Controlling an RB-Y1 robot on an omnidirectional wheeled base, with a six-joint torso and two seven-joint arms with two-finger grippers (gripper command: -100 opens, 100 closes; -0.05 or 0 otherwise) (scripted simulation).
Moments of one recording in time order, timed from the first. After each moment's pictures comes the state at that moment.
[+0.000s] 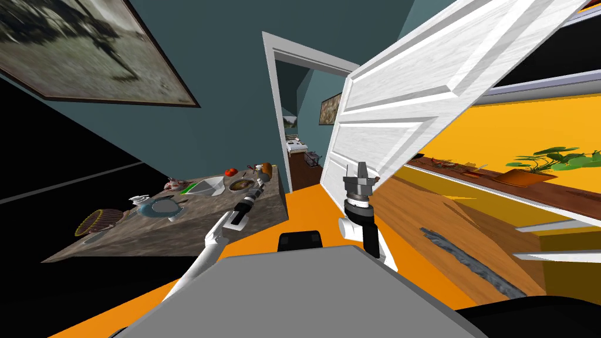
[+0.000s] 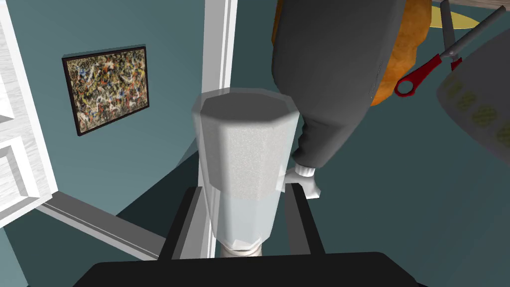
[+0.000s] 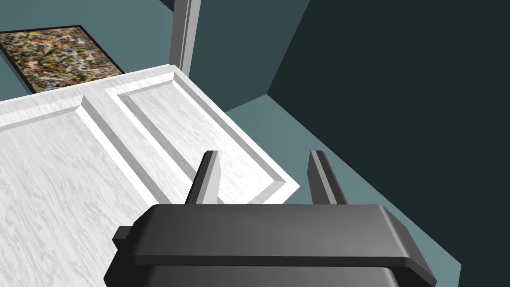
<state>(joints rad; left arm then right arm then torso) 0.09 0.42 0.04 -1.52 -0.55 -0.25 -0.45 0.48 0.05 0.01 -2.33 0.10 -0.61 -0.08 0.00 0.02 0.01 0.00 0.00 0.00</state>
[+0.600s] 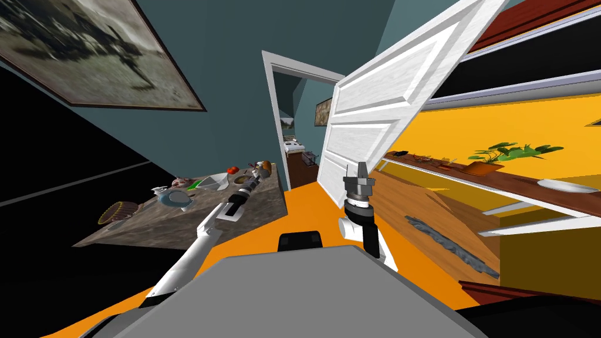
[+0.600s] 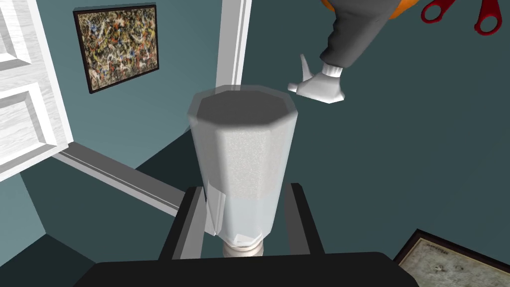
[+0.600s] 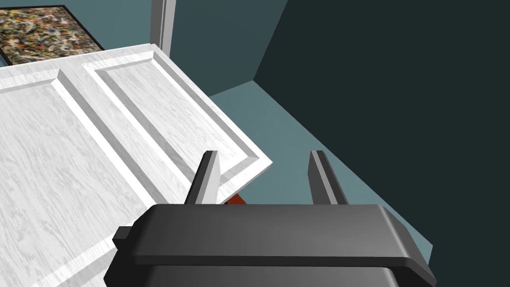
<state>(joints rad) 0.03 0.54 0.04 -1.62 -0.48 -0.15 -0.36 0.49 0.05 0.01 -2.33 0.10 -0.61 -0.08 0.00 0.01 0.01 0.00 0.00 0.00</state>
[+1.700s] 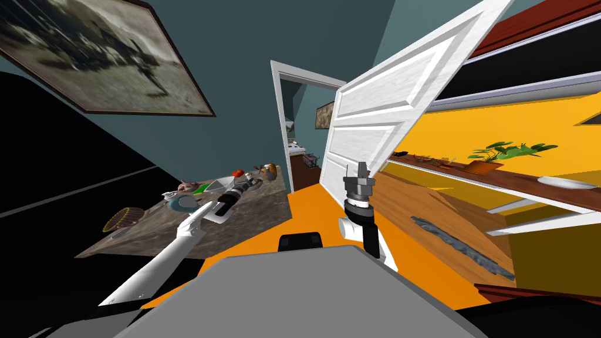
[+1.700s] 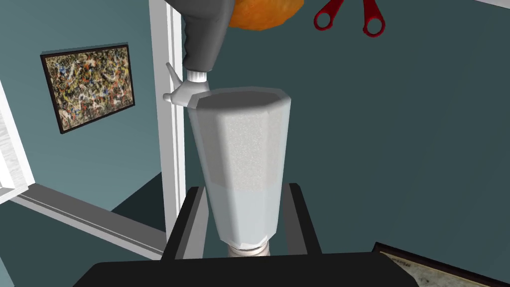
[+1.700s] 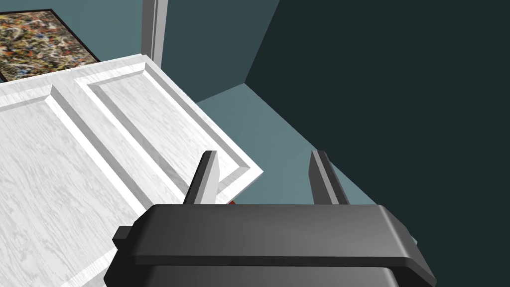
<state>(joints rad) 0.04 0.75 -0.01 -1.55 -0.52 -0.07 -0.16 0.49 0.05 0.00 -2.33 0.10 -0.61 -0.08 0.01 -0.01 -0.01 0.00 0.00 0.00</state>
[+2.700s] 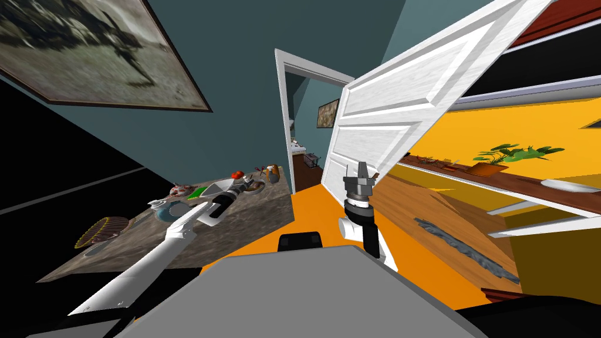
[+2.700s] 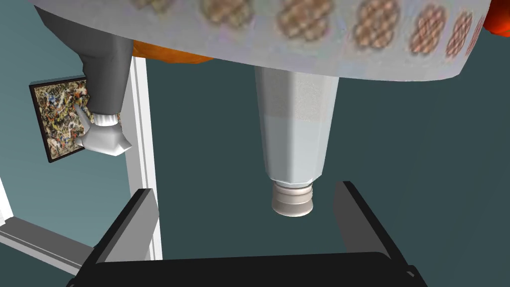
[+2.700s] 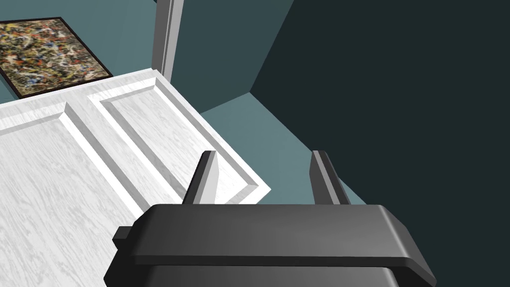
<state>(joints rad) 0.06 0.84 -0.03 -1.52 -0.55 -0.07 -0.08 0.49 0.05 0.01 -2.33 0.10 -0.61 -0.08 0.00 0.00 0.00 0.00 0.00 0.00</state>
